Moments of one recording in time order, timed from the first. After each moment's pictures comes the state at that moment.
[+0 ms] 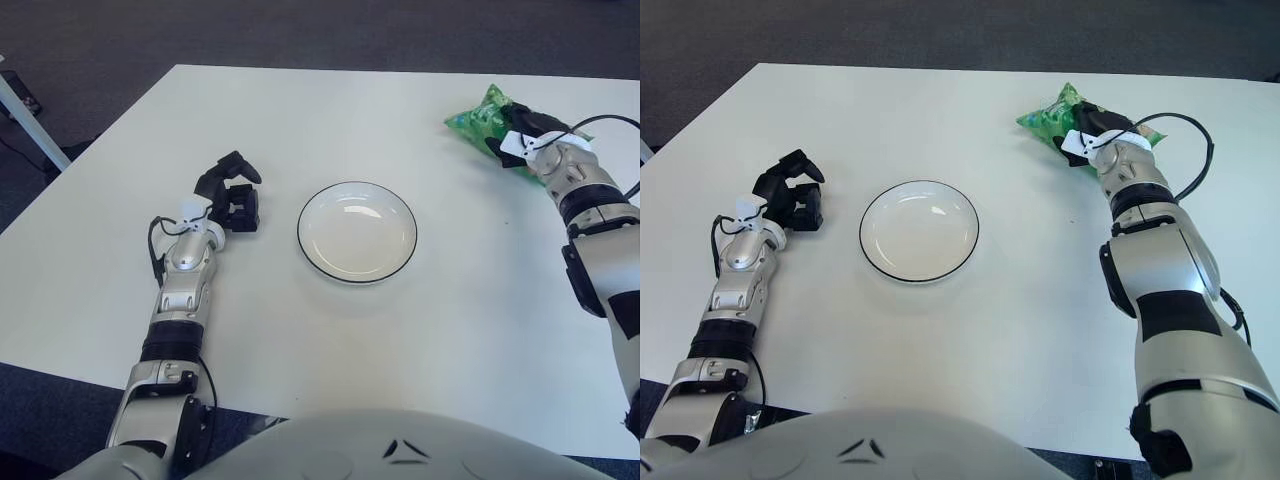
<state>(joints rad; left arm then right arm) -0.21 0.19 0.11 0.29 -0.09 -0.26 -0.13 -1.08 -0.56 0.37 1.36 -0.65 -0.18 -0.05</state>
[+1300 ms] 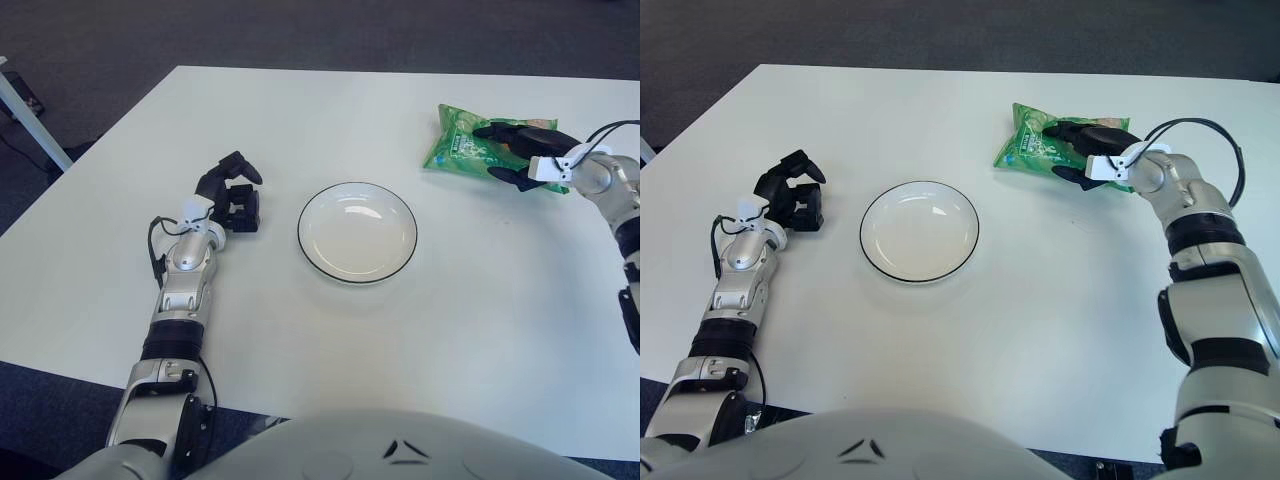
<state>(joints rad) -0.22 0.20 0.10 0.32 -0.07 -0.29 -0.13 -0.76 -0.85 0.31 0.80 -0.52 -0.58 0.33</state>
